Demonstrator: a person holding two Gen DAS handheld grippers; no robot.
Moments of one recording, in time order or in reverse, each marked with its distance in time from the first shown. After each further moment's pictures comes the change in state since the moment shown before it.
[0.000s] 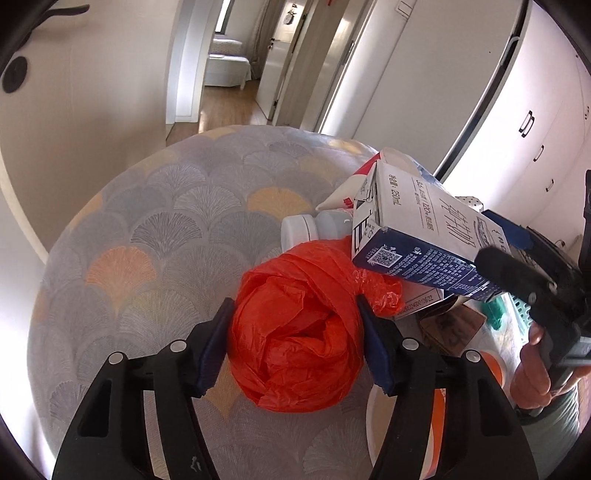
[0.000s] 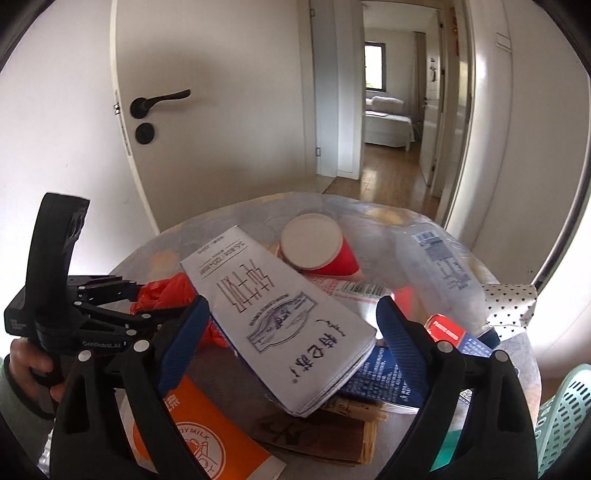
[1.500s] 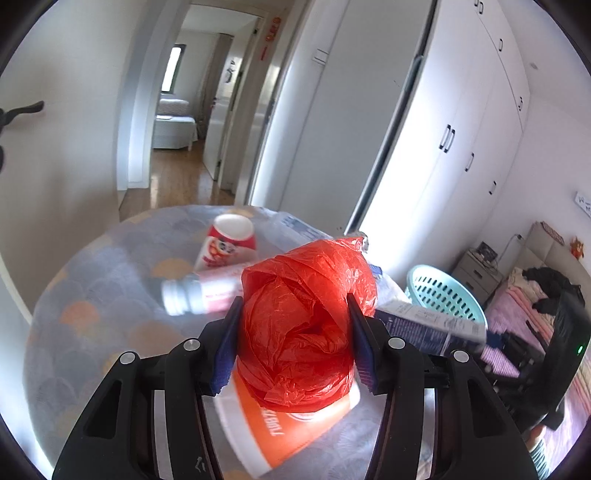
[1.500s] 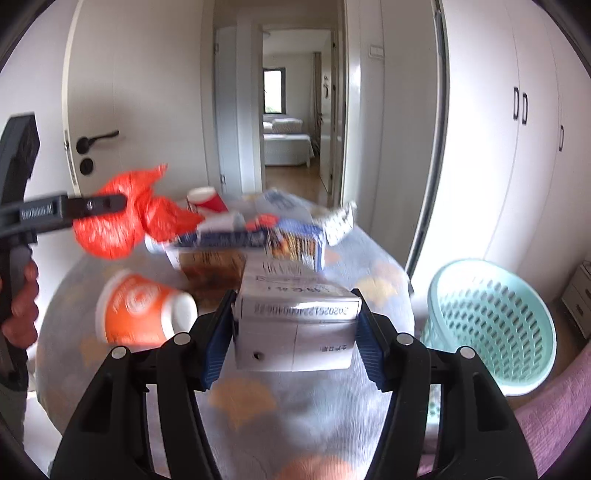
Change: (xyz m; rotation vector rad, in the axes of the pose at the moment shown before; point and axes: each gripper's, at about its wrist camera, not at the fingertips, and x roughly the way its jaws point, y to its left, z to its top) left arm -0.075 -0.108 -0.009 0.161 -0.219 -0.171; right arm -0.173 -0.024 -0.142 0.220 -0.097 -0.373
